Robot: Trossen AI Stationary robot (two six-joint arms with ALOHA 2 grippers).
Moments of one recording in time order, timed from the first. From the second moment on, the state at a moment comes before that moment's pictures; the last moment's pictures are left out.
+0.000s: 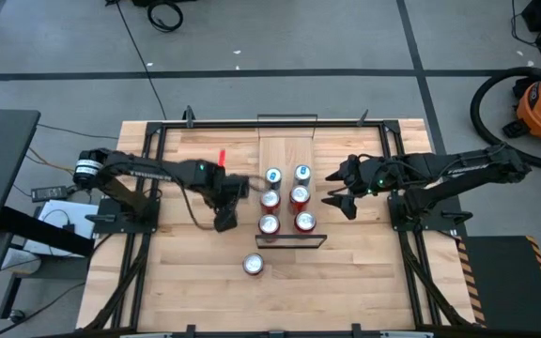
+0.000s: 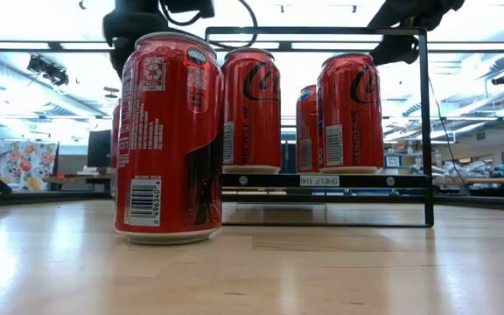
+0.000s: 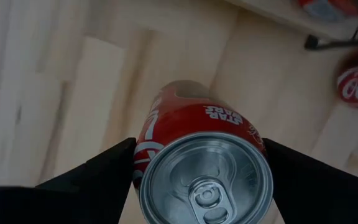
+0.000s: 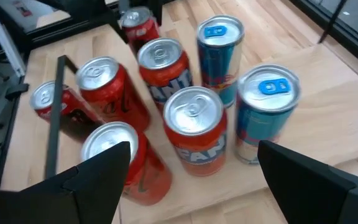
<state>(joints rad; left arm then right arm) -0.01 1.54 1.22 -1.05 -0.02 -0.34 0.09 0.95 0.86 -0.54 0.19 0.37</state>
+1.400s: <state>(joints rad) 0.49 2.07 2.04 -1.19 0.25 0.07 -0.15 0.96 0.86 -0.60 0.14 0.39</state>
